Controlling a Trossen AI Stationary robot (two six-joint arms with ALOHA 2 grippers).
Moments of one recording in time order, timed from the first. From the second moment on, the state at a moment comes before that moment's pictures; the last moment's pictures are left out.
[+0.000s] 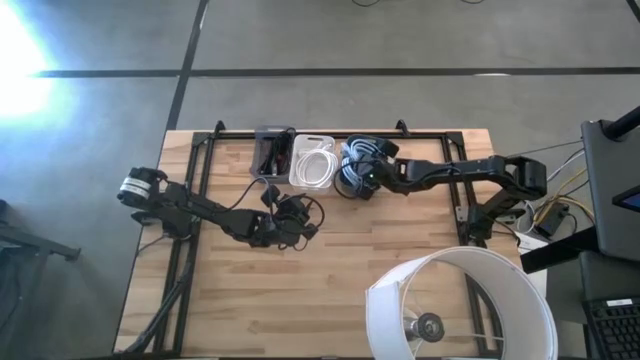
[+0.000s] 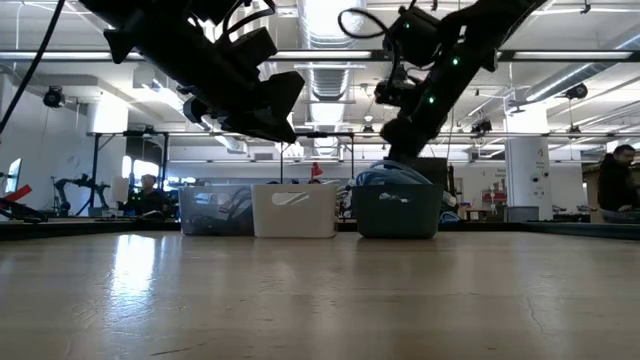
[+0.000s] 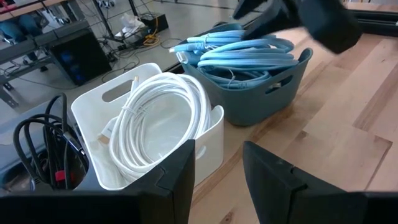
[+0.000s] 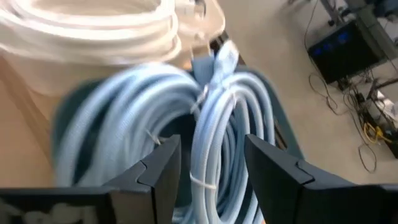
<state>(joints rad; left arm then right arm) -0.20 1.58 0.84 0.10 -0.98 -0.45 -0.25 1.55 0.94 -0.25 0.58 -0.03</state>
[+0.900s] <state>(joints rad) -0.32 1.30 0.87 -0.09 -1.04 -0.28 -0.01 0.95 0.96 -0.81 0.57 0.21</state>
